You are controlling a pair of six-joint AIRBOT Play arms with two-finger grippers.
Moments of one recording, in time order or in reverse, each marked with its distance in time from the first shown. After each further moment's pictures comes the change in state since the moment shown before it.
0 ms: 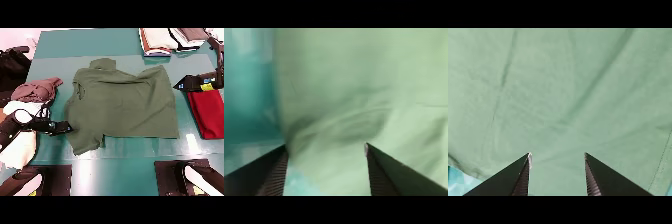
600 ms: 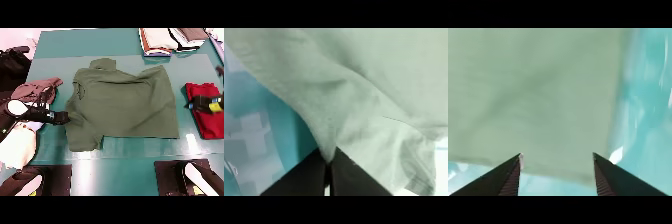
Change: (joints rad) left arm -0.046 0.031 0.180 0.012 -0.044 -0.002; right arm -0.317 0.060 -0.311 -0.129 0.079 -0.001
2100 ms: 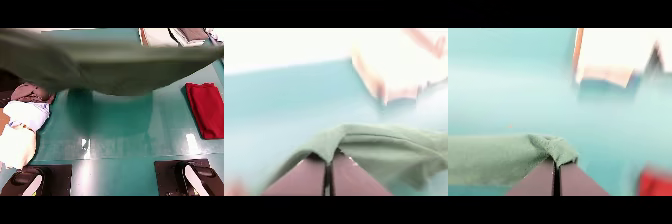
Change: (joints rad) left arm -0.001 0.330 0.933 0.172 0.002 -0.048; right arm 0.272 0.248 0.625 -0.020 -0.244 0.054
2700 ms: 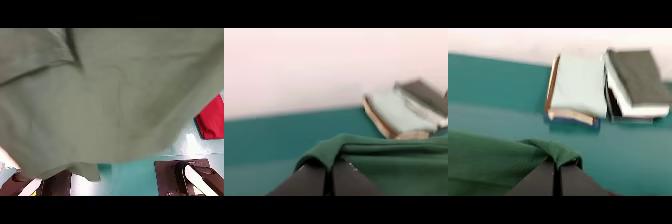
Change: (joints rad) left arm -0.001 -0.251 0.297 0.102 -0.177 -0.076; right arm 0.003 -0.243 0.432 -0.092 0.209 0.032
